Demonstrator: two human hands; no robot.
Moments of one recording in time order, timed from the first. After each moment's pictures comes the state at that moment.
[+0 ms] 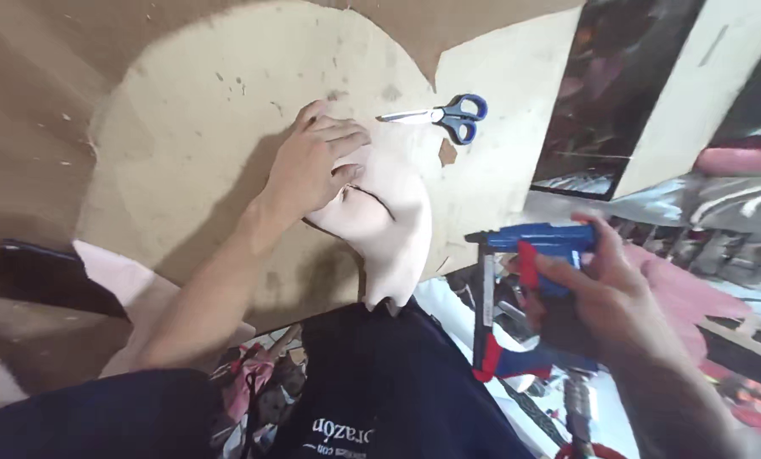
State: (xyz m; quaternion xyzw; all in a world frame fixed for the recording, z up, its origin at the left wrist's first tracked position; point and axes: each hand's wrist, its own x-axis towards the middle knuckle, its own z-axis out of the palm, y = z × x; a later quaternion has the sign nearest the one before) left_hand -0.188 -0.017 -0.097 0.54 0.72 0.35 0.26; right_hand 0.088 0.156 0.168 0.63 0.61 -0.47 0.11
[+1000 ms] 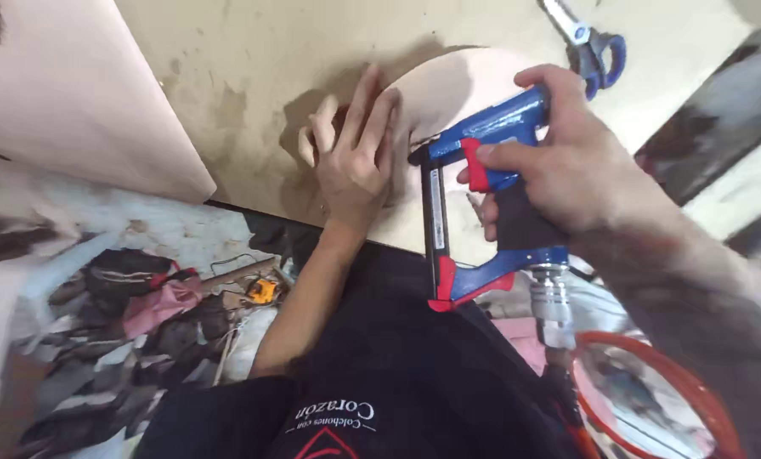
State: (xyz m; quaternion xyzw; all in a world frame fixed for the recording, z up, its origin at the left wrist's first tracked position) left_hand 0.038 -0.059 -0.098 0.01 0.94 0.33 -0.02; right_hand -0.001 0.103 0.069 0.43 0.70 -0.43 0.37
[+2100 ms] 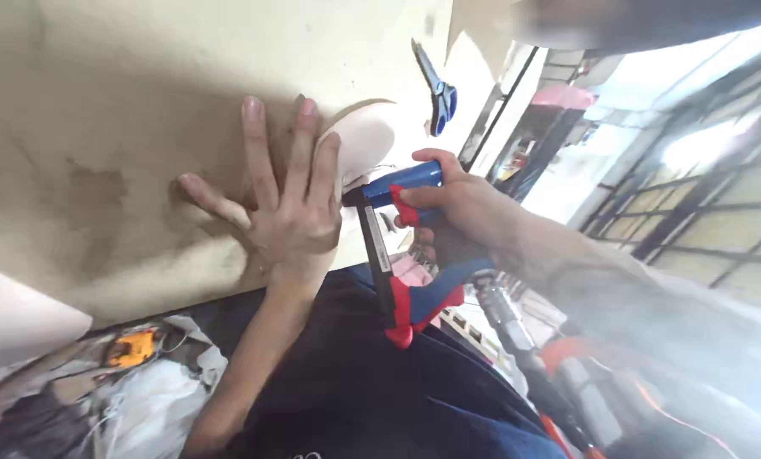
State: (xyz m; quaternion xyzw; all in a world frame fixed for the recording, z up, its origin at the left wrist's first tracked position) left_hand 0.025 -0.065 -0.094 0.04 0.92 0.38 0.04; right_hand -0.044 0.066 0.065 0.64 0.60 -0.30 0.39
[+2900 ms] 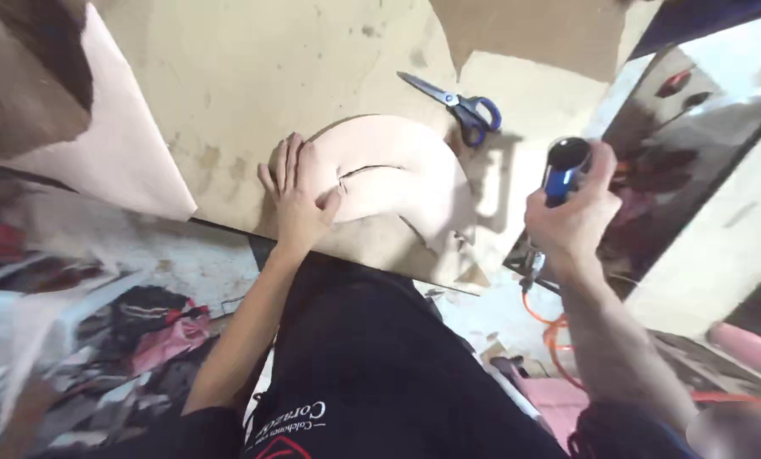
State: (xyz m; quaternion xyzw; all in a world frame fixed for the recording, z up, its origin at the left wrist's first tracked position) left_hand 0.054 -0.063 -0.074 0.09 0.95 0.29 0.11; right_hand 0.126 0.333 0.061 0.24 0.96 -0.09 0.07
